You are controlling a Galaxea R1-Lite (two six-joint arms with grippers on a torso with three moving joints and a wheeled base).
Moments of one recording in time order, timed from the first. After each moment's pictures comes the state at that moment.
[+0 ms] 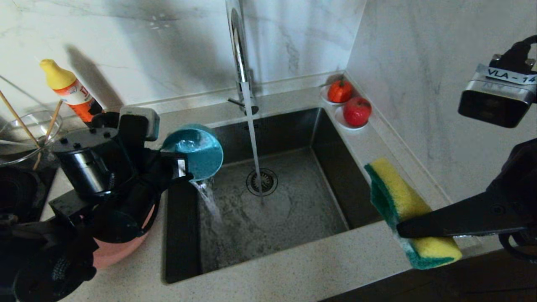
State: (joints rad) left arm -0.46 1.66 -0.65 -1.08 0.58 0.21; right arm 0.74 1.33 -1.47 0.70 0.47 0.61
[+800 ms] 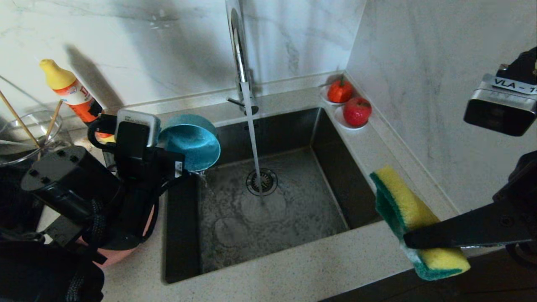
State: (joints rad) left arm -0.46 1.73 -0.54 -1.52 0.54 0.50; right arm 0.74 1.31 -1.43 0.69 0.47 0.61
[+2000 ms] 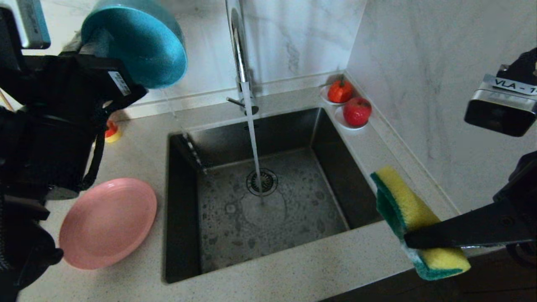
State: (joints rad) left arm -0.46 1.53 -0.76 -1.52 0.45 0.51; right arm 0.74 1.31 -1.43 0.69 0.47 0.61
